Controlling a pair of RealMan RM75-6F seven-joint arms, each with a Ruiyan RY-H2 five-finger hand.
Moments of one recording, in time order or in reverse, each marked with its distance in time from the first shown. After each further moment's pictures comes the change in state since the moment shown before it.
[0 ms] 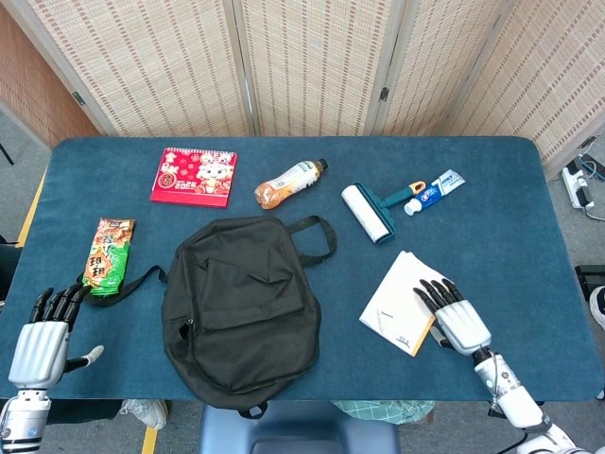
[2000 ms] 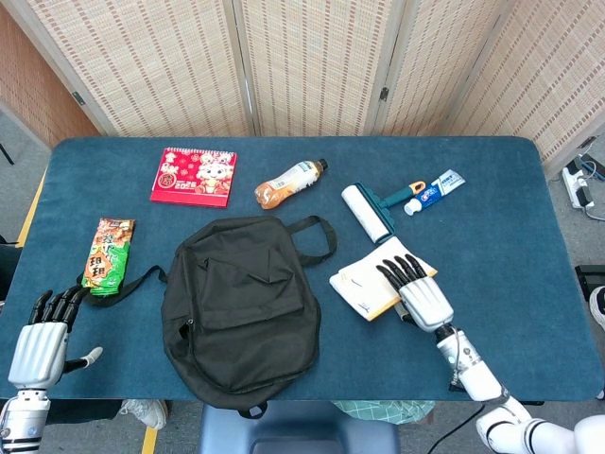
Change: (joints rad) left arm 0.001 -0.007 0.000 0.017 -0.017 -0.017 -0.011; right arm 0.130 -0.036 0.102 -0.158 0.061 -0.031 -0.113
